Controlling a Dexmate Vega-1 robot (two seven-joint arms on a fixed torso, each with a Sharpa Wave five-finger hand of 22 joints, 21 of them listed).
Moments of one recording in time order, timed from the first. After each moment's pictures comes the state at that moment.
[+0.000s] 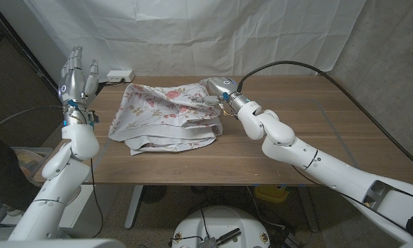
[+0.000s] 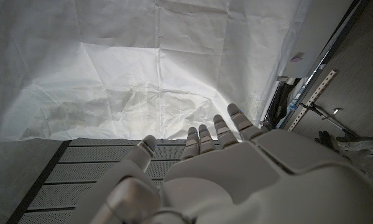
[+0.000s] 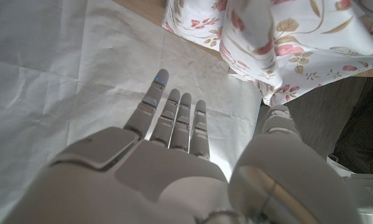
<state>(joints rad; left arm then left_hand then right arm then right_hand) 1.19 0.49 -0.21 -1.73 0.59 -0.13 0.59 0.06 0.10 0.64 0.14 0.19 0.05 -0.02 0.18 0.18 0.02 -0.04 0.20 0.19 0.06 0.01 0.19 0.17 -0.01 0.05 0.47 0.18 -0.62 -0.58 -0.89 -1.93 -0.83 -0.38 0.03 0.53 0.00 0.21 -0.09 0.20 0.40 0.03 0.21 0.20 0.39 0.07 0.21 0.21 0.35 0.00 0.24 0.22 0.42 0.12 0.37 0.17</state>
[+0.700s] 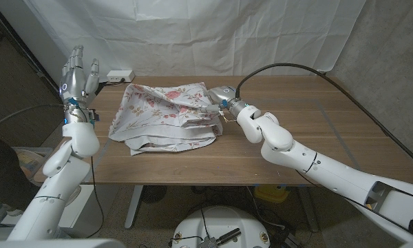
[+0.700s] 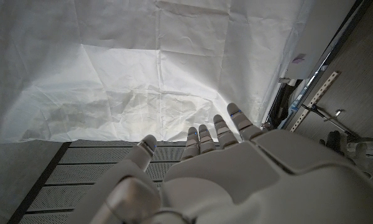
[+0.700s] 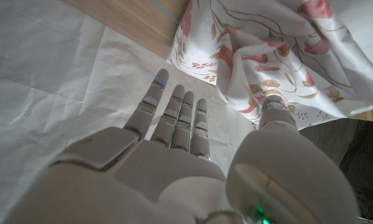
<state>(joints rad) 1.16 0.49 -0.20 -1.70 0.58 -0.14 0.59 0.06 0.09 0.64 0.15 0.19 0.05 -0.02 0.18 0.18 0.02 -0.04 0.20 0.19 0.06 0.01 0.19 0.17 -0.01 0.05 0.46 0.18 -0.61 -0.60 -0.95 -1.95 -0.92 -0.46 0.16 0.71 0.03 0.26 -0.17 0.28 0.49 -0.01 0.23 0.20 0.48 0.04 0.24 0.23 0.48 -0.05 0.32 0.26 0.47 0.11 0.35 0.18</state>
